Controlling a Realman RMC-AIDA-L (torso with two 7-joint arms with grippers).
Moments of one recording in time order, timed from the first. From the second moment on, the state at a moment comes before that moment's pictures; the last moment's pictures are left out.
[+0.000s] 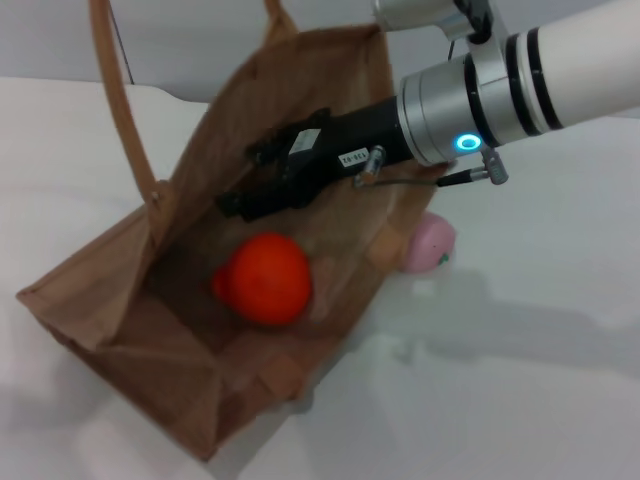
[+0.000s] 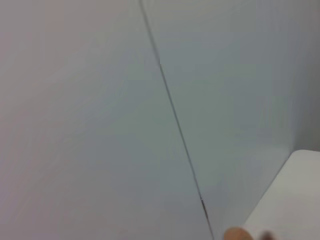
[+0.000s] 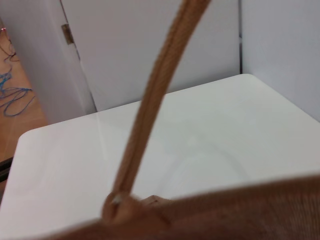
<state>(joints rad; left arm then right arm) -0.88 -2.03 0.45 1.77 -0.80 -1.87 1.06 0.95 2.01 -1.60 -0.85 1.44 1.10 -1.09</state>
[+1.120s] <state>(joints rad) -0.70 -2.03 0.44 1.76 -0.79 -1.81 1.05 0.77 1.99 -1.29 -0.97 0.90 1.29 -0.89</state>
